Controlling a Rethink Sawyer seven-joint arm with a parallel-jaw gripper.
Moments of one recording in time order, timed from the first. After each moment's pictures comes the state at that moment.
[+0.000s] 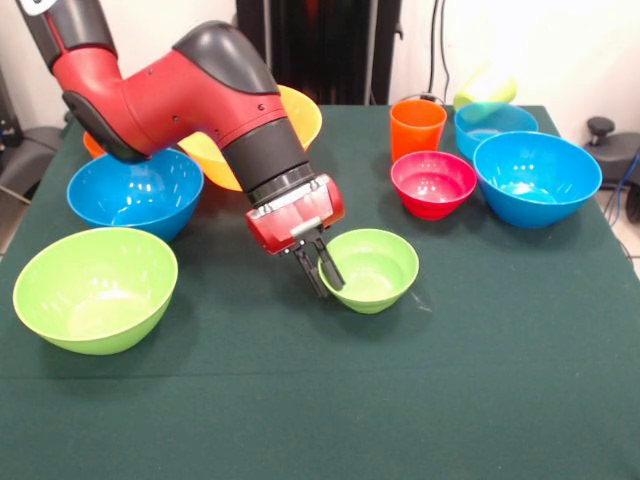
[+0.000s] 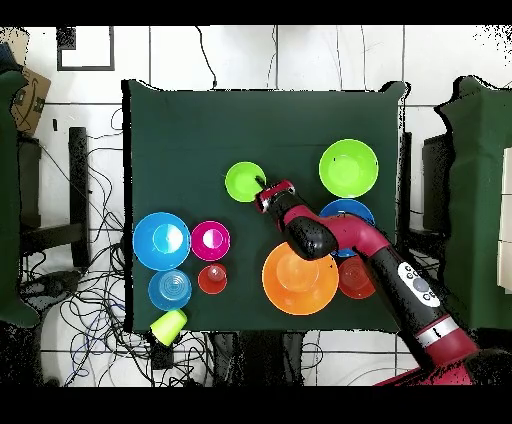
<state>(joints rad) -1.18 0.00 0.95 1.70 -1.04 0.17 1.36</state>
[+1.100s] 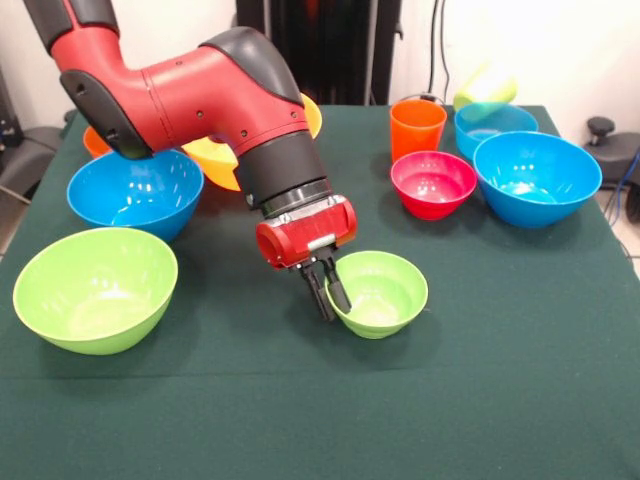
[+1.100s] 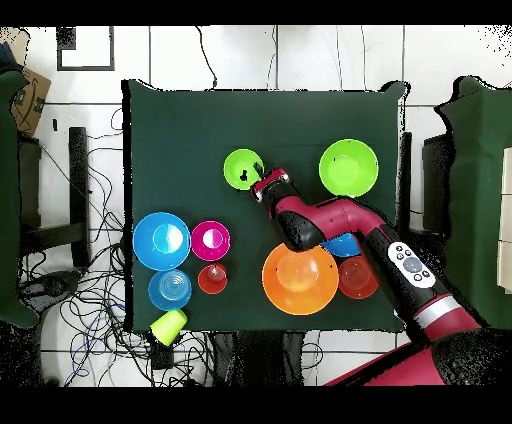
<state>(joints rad) -1.00 -0.15 0.85 1.64 -1.15 0.03 1.36</state>
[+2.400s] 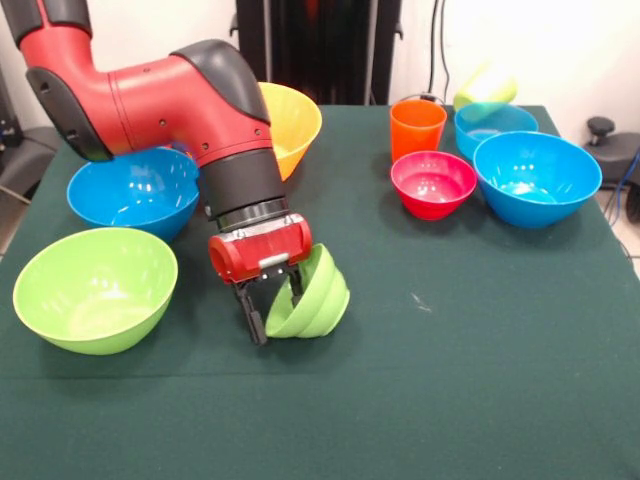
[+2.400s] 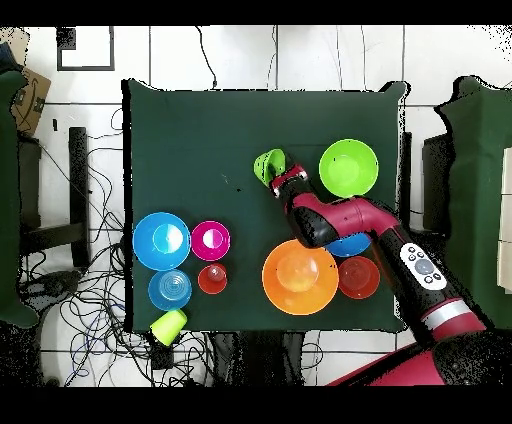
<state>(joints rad) -1.01 -0.17 0.80 1.58 -1.15 0.04 1.36</state>
